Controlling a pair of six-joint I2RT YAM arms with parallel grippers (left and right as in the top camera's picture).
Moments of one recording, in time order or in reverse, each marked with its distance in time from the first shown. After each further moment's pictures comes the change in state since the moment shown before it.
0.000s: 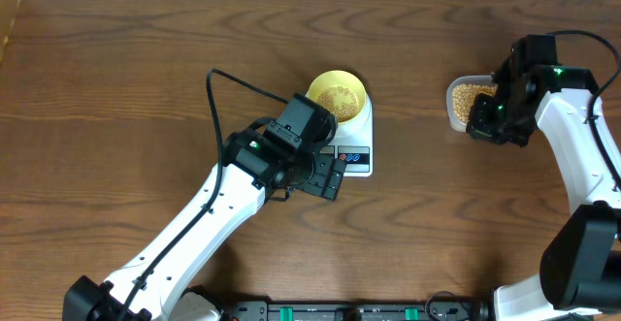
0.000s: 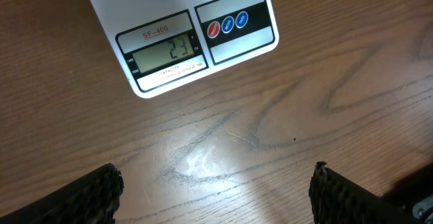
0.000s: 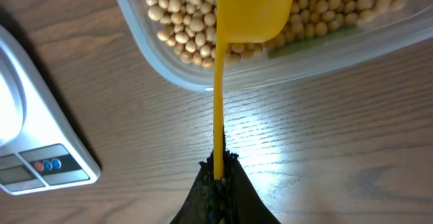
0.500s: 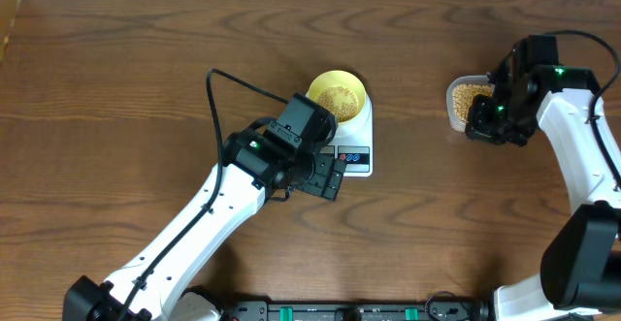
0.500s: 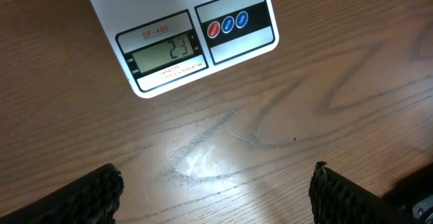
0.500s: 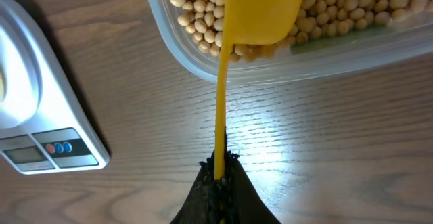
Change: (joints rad) left arm 0.000 0.000 0.000 0.000 0.000 0.000; right arm -0.016 0.000 0.000 -0.005 -0.060 -0.055
